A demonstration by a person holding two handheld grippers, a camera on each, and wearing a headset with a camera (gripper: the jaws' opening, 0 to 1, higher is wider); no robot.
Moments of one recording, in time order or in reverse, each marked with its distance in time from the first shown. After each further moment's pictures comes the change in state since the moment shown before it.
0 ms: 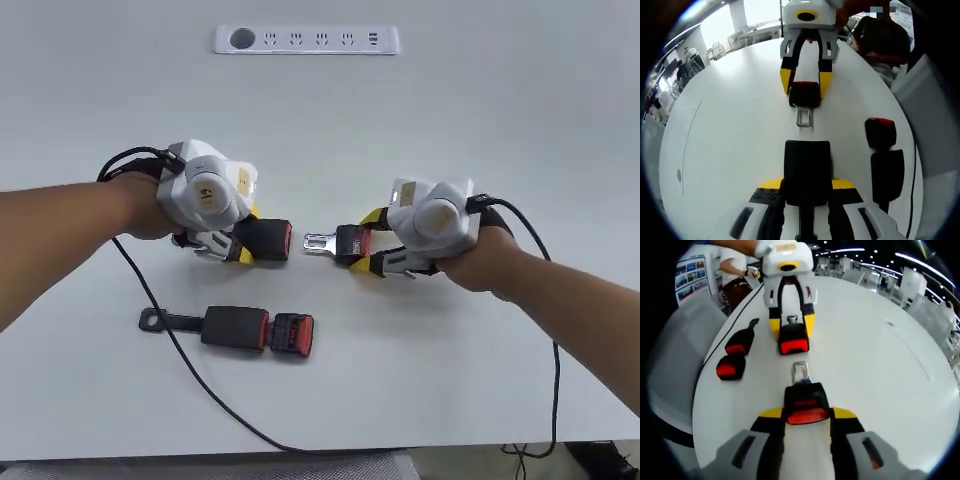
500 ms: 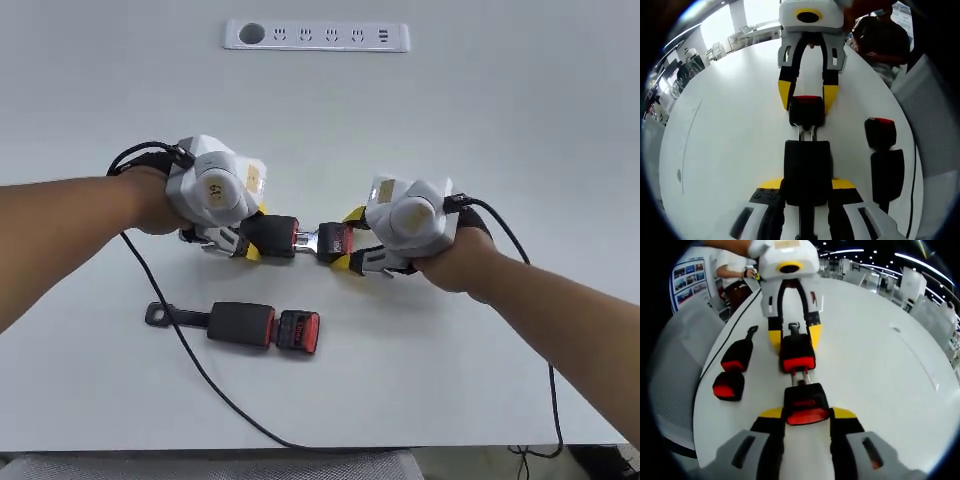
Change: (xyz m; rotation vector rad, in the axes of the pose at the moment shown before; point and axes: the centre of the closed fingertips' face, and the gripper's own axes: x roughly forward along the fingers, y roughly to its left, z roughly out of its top) left arm 0.001 0.000 0.000 0.001 -0.005 0.002; right arm 0.022 0.009 0.028 0.014 -0.015 0.013
